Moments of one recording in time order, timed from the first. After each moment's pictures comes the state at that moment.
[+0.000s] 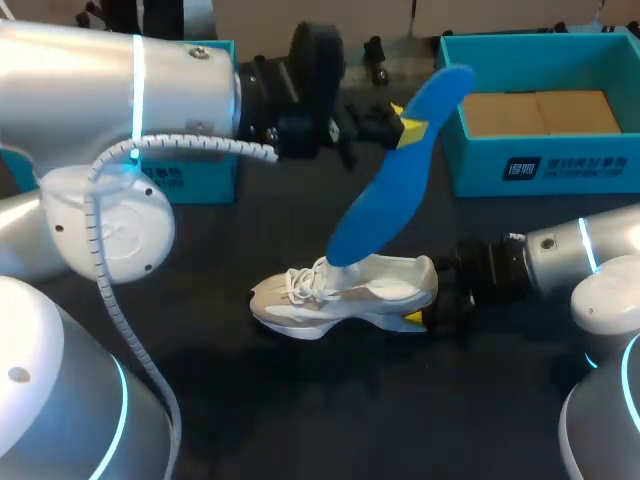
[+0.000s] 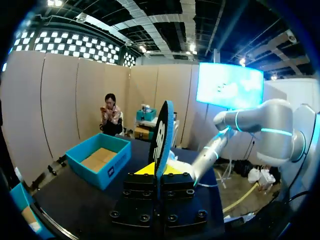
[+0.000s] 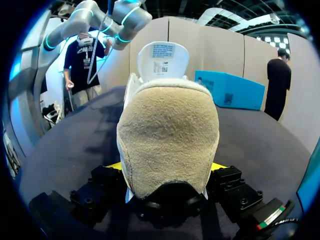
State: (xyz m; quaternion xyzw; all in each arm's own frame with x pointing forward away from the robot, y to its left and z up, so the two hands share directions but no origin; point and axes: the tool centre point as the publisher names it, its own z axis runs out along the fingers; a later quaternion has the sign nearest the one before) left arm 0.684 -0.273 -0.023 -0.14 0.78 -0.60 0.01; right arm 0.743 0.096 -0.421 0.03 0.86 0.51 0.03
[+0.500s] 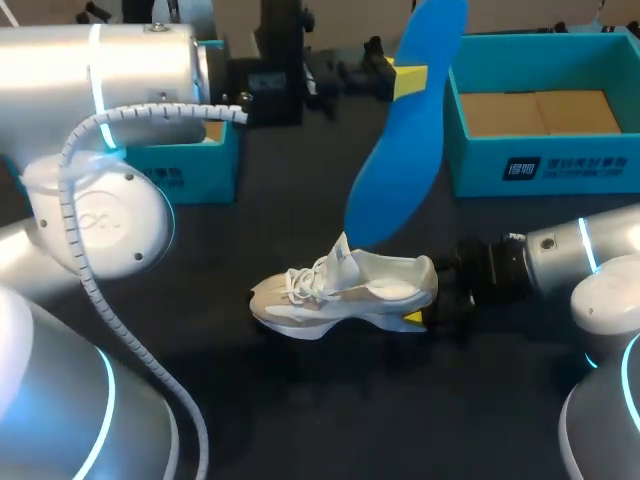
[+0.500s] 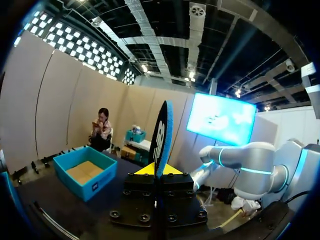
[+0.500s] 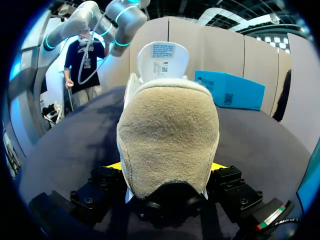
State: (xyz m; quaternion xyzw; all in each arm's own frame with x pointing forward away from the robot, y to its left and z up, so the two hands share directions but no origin) left arm 0.674 -0.266 0.038 -0.16 0.71 -0.68 -0.06; right arm 0.743 0.096 -0.421 0.03 0.86 0.51 0.03
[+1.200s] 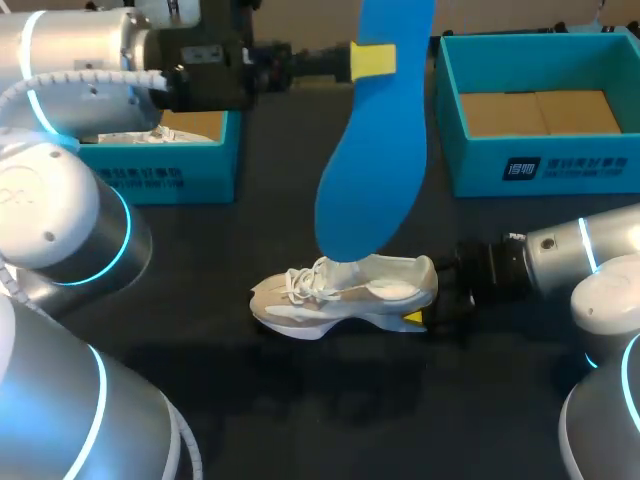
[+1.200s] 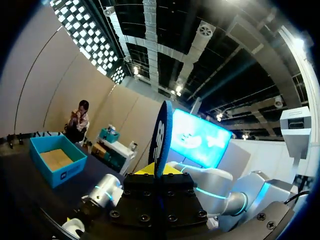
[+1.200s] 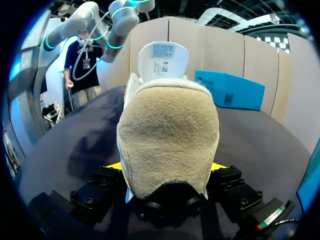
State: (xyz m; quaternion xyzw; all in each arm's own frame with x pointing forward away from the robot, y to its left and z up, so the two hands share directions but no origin) left arm 0.631 -0.228 0.089 -0.17 0.65 -0.71 -0.21; right arm 0.743 0.096 -0.421 0.03 0.86 0.51 0.03
